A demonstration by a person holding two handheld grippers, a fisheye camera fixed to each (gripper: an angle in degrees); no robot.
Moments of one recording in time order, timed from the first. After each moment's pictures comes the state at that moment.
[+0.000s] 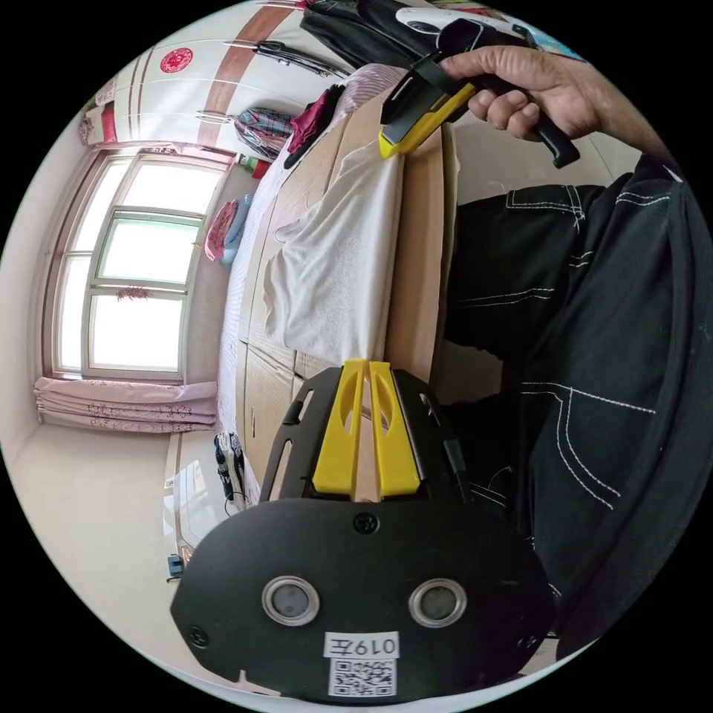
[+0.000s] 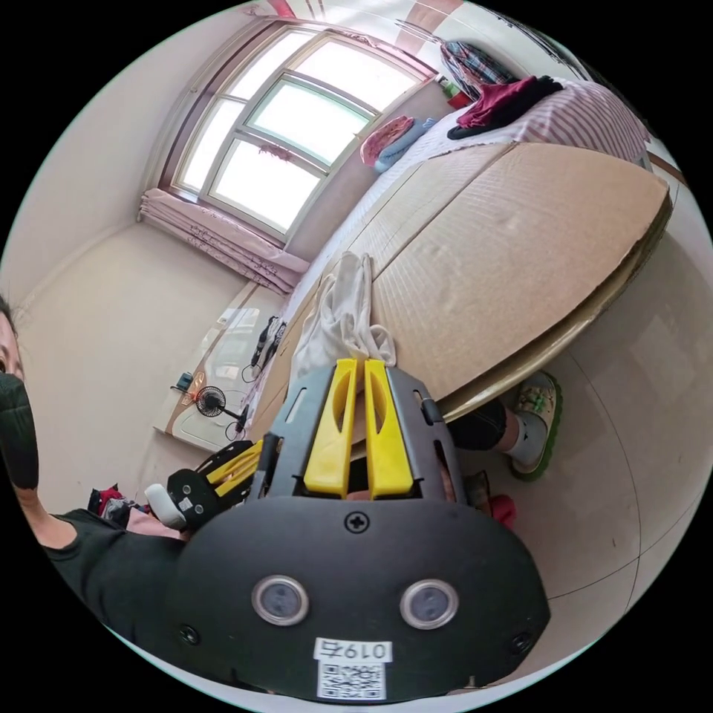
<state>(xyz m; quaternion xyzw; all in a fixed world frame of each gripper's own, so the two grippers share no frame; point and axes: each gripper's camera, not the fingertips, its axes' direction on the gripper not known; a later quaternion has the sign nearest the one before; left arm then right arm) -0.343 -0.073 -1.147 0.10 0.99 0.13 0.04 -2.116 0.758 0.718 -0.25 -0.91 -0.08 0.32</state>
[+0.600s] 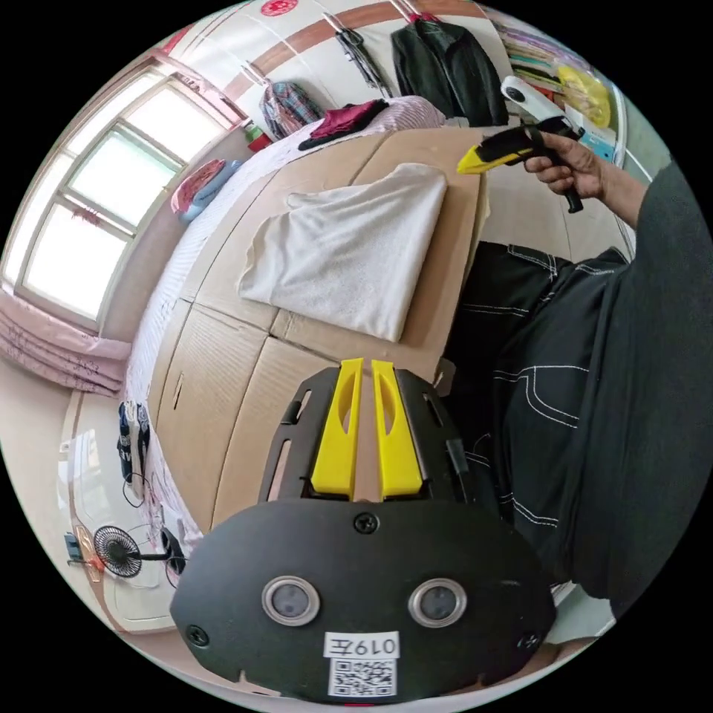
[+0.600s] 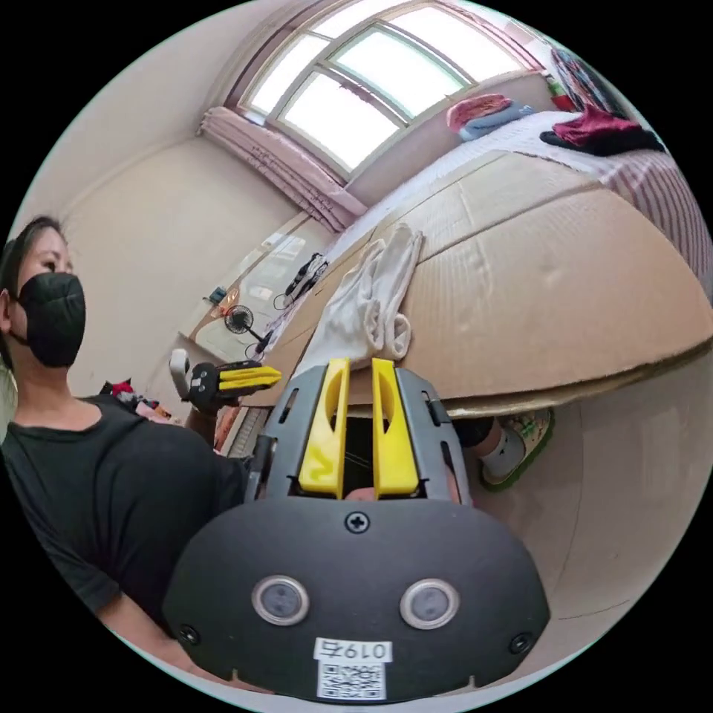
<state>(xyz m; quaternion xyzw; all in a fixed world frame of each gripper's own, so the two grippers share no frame) -0.168 0.031 -1.188 -0.05 0.99 0.09 -0.13 -2.008 0.616 0.819 -0.16 -0.94 -0.22 0.23</state>
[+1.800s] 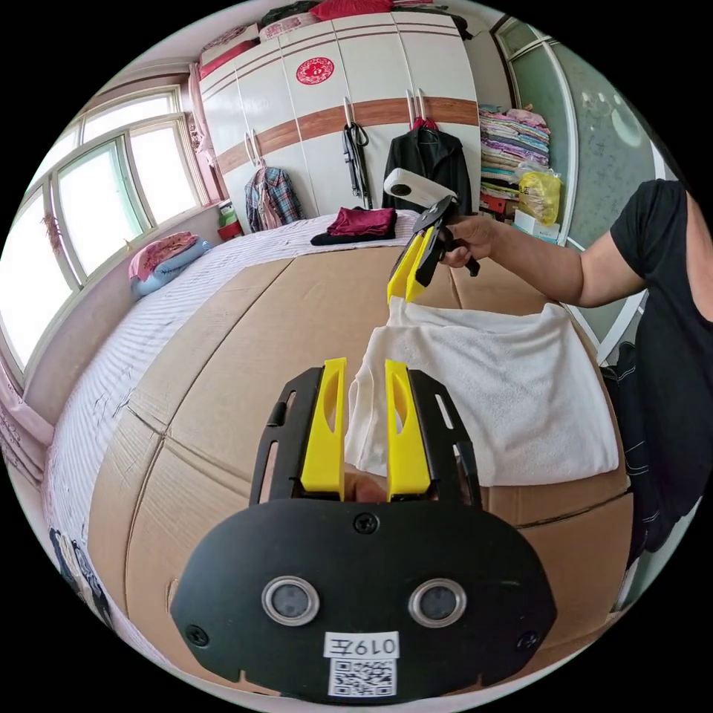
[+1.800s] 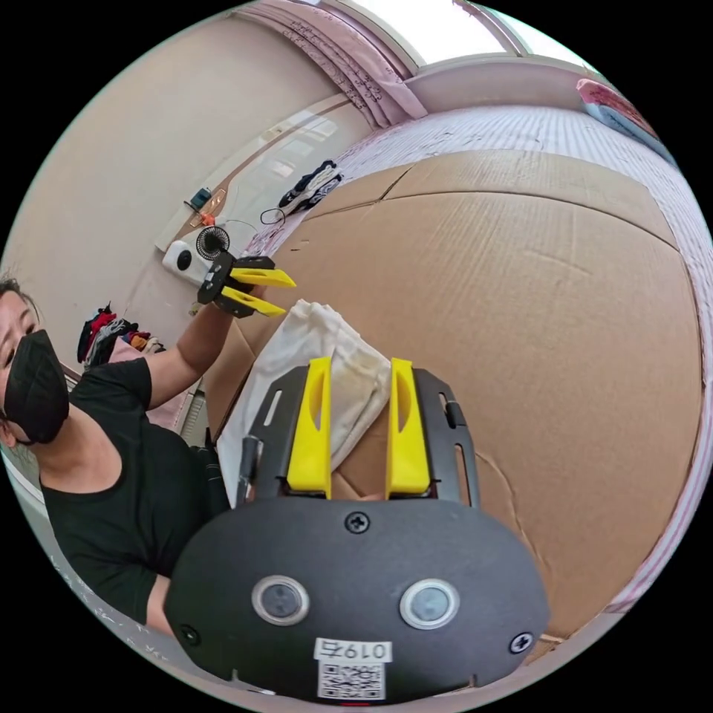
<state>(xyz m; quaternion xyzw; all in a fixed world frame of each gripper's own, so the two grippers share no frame) 0.188 0.029 -1.586 -0.05 0.95 -0.15 -0.27 -2.153 0.138 0.780 -0.07 -0.86 -0.48 0.14</state>
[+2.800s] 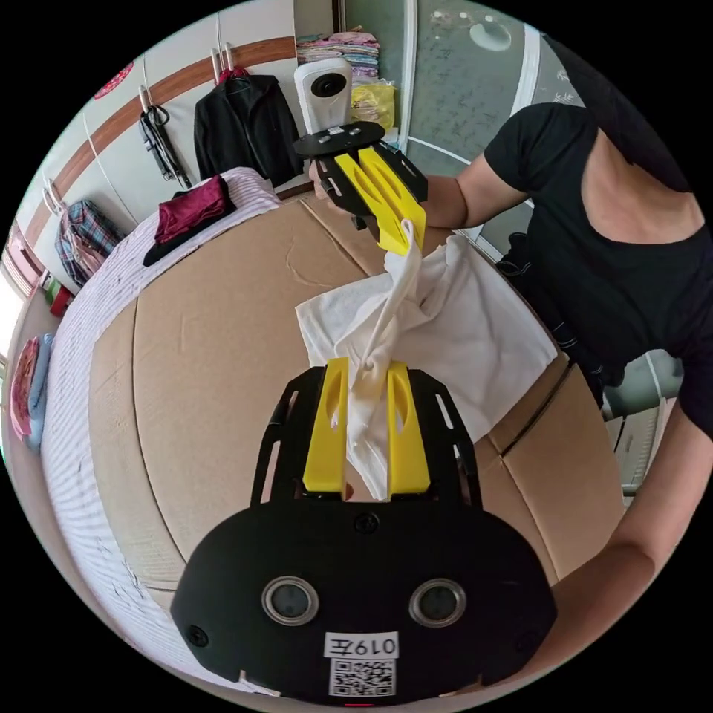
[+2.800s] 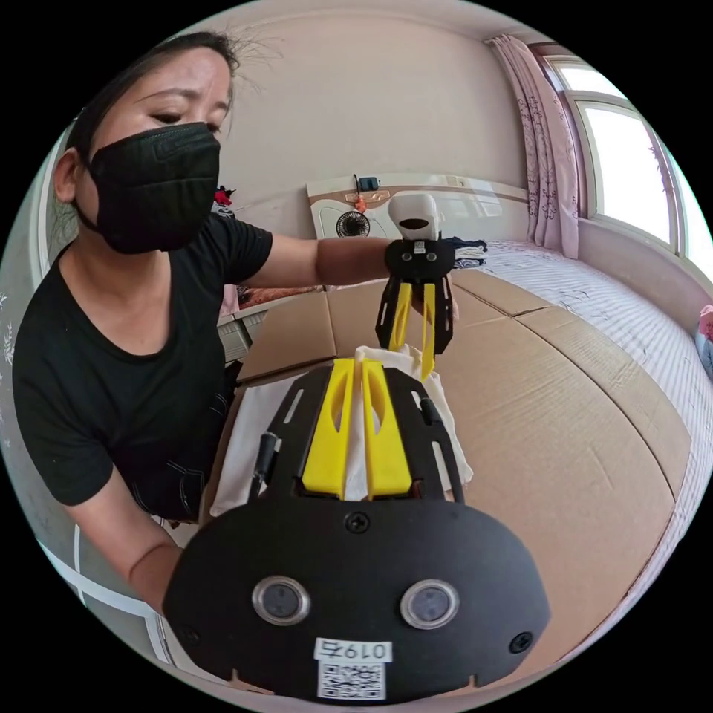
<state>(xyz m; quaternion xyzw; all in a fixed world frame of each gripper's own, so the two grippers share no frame) 0.202 -0.142 -1.774 0.28 0.85 -0.10 -0.44 -2.116 0.010 0.952 0.21 -0.88 -0.42 -0.07</state>
